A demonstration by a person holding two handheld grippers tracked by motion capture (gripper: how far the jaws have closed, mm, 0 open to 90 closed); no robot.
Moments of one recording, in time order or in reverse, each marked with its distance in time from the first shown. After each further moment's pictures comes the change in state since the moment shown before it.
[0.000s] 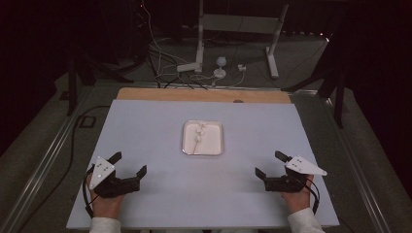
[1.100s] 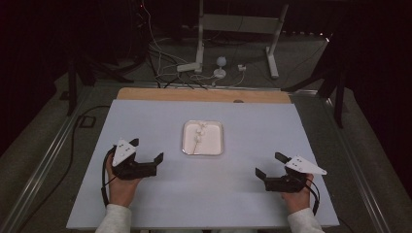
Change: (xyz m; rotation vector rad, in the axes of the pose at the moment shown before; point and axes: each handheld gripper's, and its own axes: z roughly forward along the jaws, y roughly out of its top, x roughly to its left) left arm -0.022 0.040 0.054 0.092 -0.055 0.045; right arm -0.001 -0.003 0.001 0.021 0.004 0.038
